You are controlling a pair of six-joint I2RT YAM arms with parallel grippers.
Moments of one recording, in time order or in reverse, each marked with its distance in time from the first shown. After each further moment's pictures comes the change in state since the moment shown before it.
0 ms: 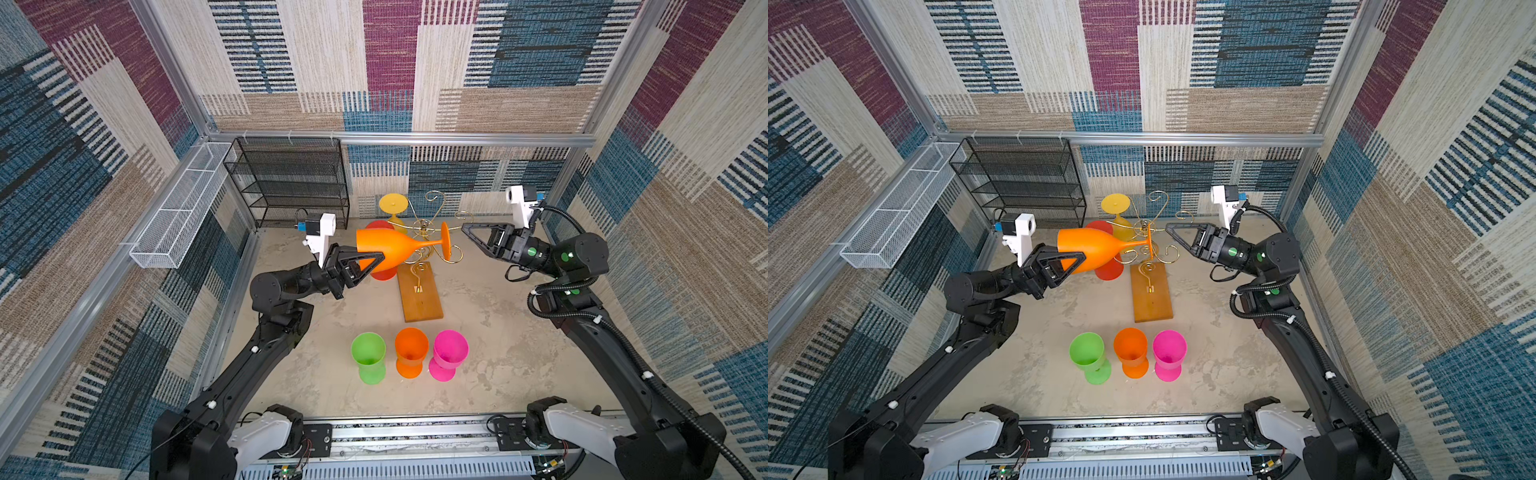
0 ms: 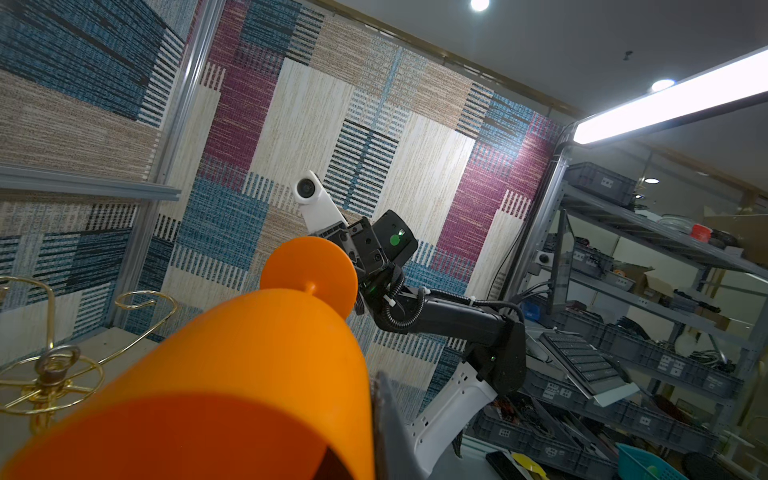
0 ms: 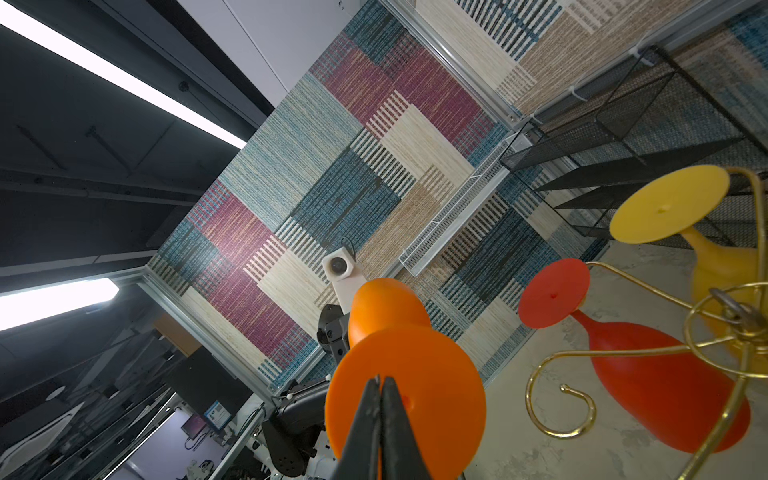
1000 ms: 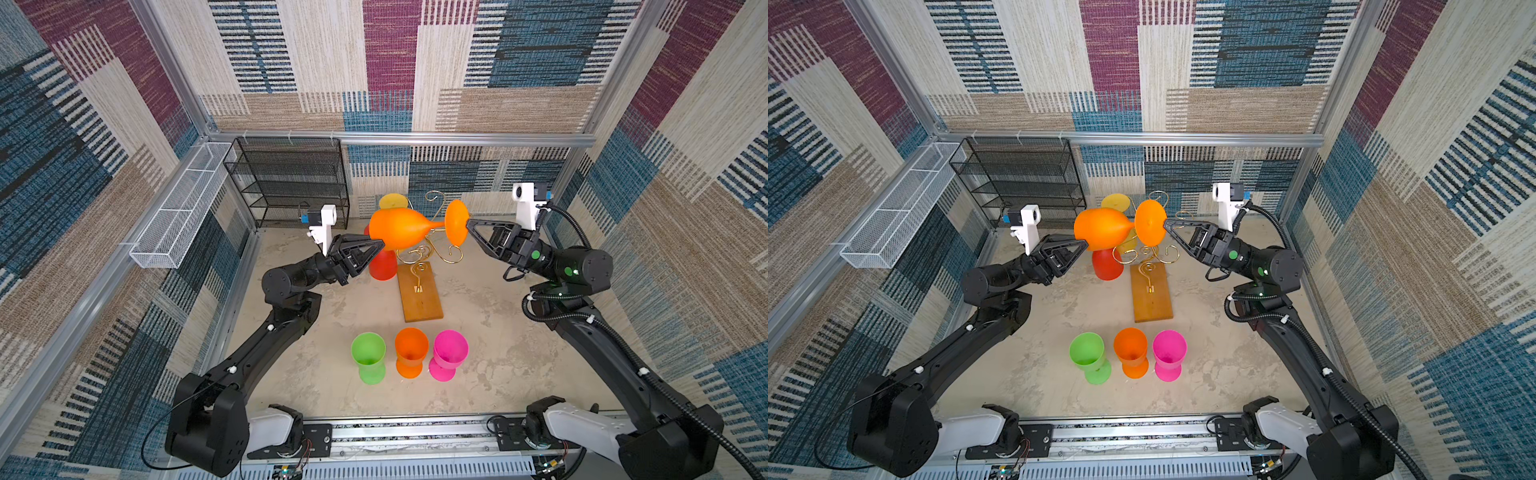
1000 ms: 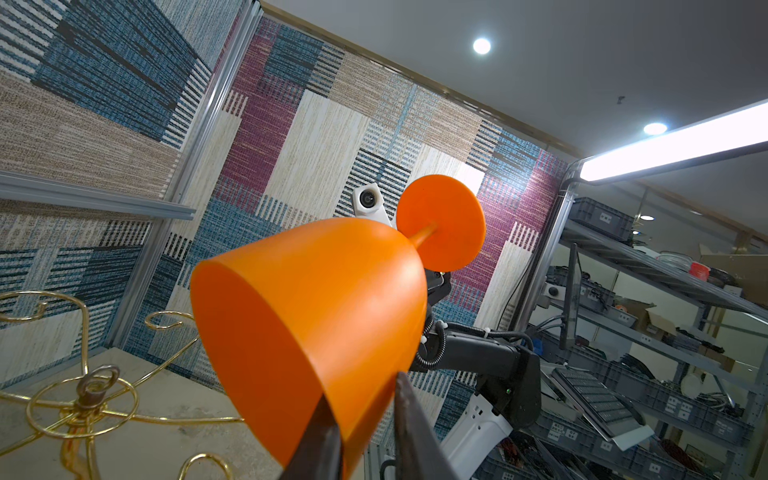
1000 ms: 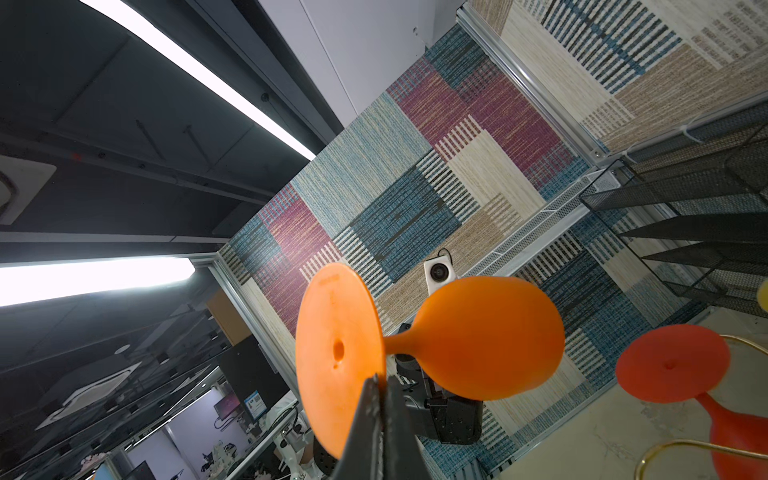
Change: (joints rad) left arm 0.006 0.188 0.000 0.325 -0.055 -0.175; right arm 0.082 0.044 -0.044 0.362 0.045 0.187
